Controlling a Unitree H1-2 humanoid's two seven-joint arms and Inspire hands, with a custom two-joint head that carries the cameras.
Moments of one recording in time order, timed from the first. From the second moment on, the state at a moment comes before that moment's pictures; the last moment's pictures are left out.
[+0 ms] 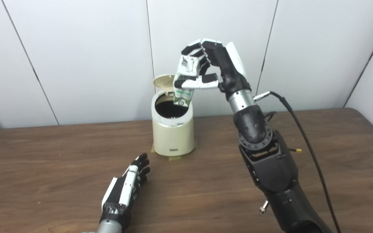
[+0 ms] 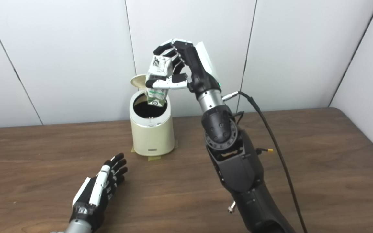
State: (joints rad) left arm -0.02 -0.02 -0.08 -0.30 -0.04 0.44 -0.06; right arm -0.73 -0.07 0.14 0.04 -0.41 0.21 -0.09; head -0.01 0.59
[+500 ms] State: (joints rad) left arm -0.01 -0.05 -0.08 -0.30 -0.03 0.43 -0.04; right arm -0.78 0.01 0.12 0.36 -0.40 0.04 -0.26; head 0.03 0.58
